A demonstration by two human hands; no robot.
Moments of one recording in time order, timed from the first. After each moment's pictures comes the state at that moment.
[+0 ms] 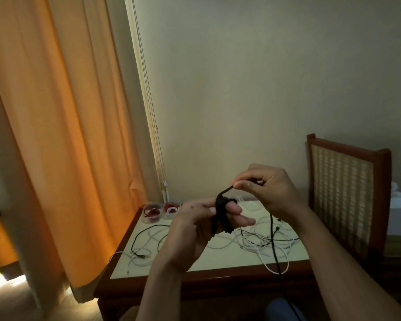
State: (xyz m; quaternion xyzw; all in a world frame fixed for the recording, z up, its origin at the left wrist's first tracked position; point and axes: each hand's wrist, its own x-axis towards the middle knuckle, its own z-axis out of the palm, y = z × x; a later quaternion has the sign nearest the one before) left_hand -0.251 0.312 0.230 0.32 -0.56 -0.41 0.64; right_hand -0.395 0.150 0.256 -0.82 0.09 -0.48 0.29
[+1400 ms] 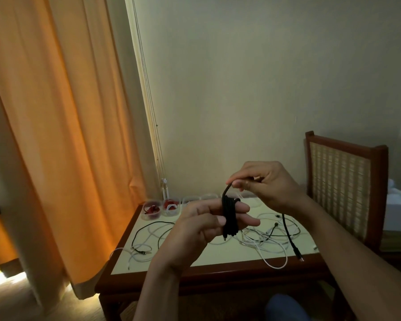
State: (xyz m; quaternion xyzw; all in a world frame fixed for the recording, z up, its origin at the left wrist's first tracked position) left_hand -0.251 0.327 0.226 0.36 -0.61 -0.40 0.59; right_hand -0.398 0.154 0.264 -0.87 0.03 -0.43 0.25
